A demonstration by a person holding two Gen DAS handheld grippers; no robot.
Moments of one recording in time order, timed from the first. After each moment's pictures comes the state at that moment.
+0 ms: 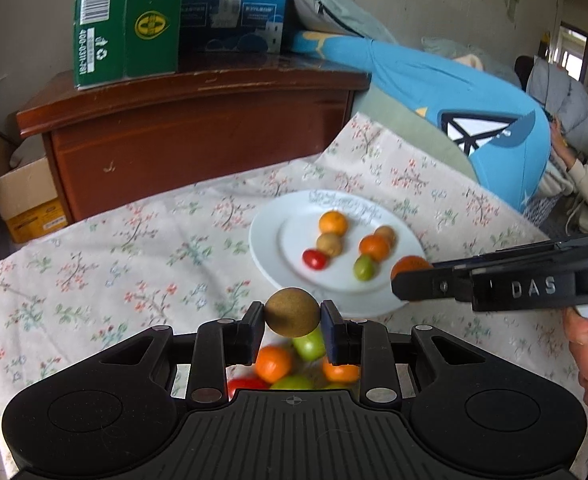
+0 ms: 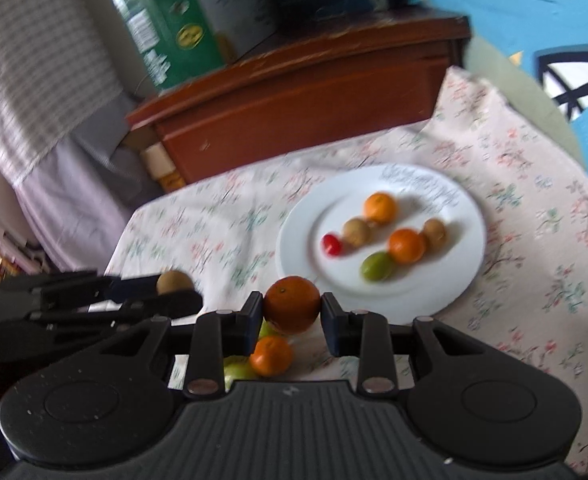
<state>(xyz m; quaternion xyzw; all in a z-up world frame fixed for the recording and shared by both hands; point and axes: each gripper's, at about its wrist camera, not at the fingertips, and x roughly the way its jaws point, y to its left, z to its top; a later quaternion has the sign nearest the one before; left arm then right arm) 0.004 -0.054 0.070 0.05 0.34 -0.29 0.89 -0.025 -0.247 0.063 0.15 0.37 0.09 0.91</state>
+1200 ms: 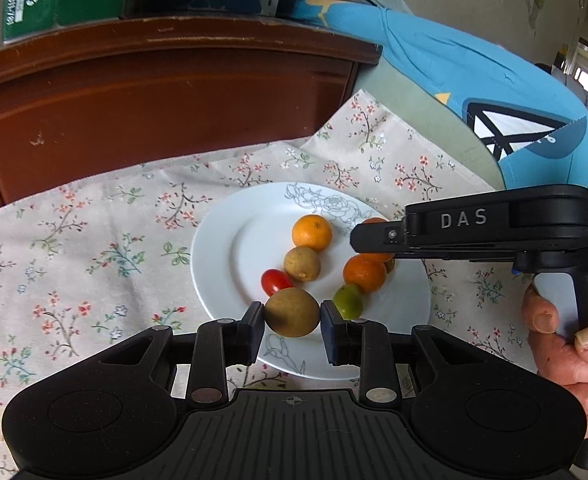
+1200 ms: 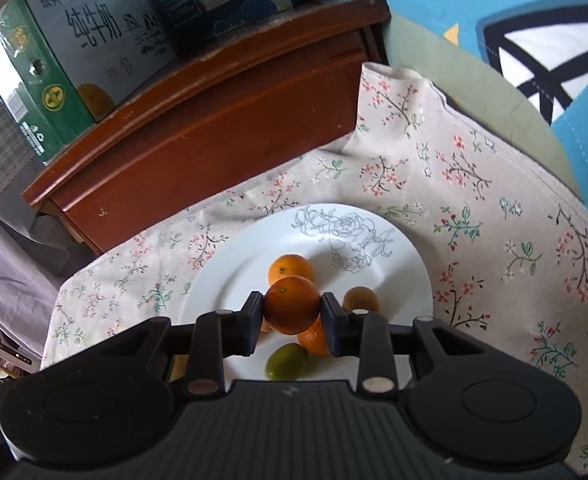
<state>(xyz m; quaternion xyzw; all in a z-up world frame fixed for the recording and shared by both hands) 0.060 -0.121 0.027 0.02 0.38 -0.28 0.88 0.054 -0.302 0.033 0.21 0.38 0.01 0.90</state>
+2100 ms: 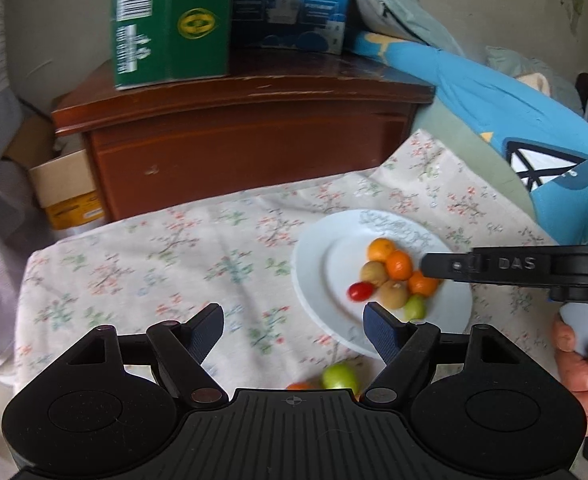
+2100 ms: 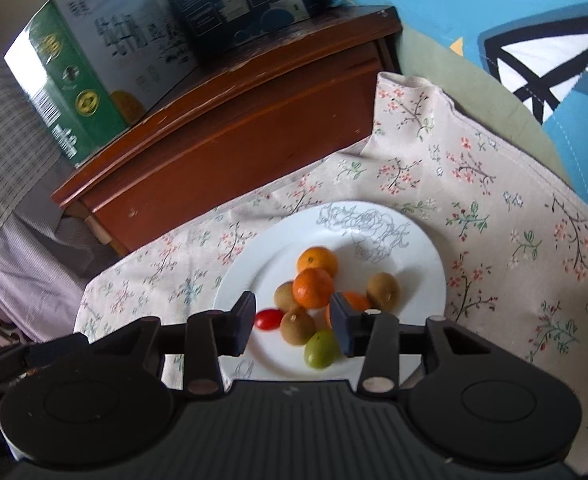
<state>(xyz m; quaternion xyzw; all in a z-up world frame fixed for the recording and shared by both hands) 0.032 -0.065 0.084 0.04 0.37 -0.19 0.91 0.028 -0.291 0.048 0.22 0.36 0.03 0.91</state>
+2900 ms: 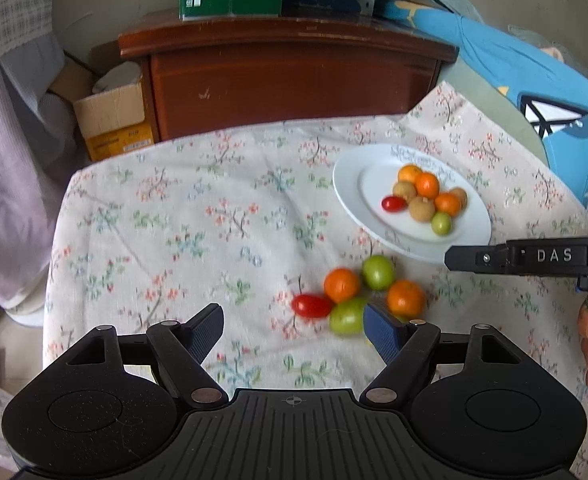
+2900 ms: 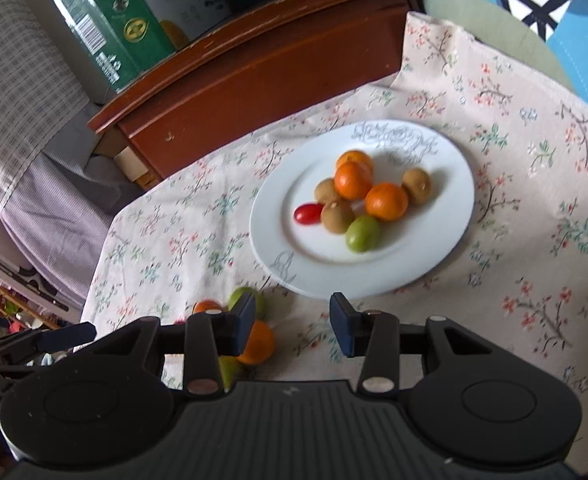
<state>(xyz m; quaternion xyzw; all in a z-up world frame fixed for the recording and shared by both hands) -0.022 -0.023 0.056 0.03 0.41 -0.16 0.90 -0.021 -0.254 0.030 0.21 0.41 0.07 0.89</state>
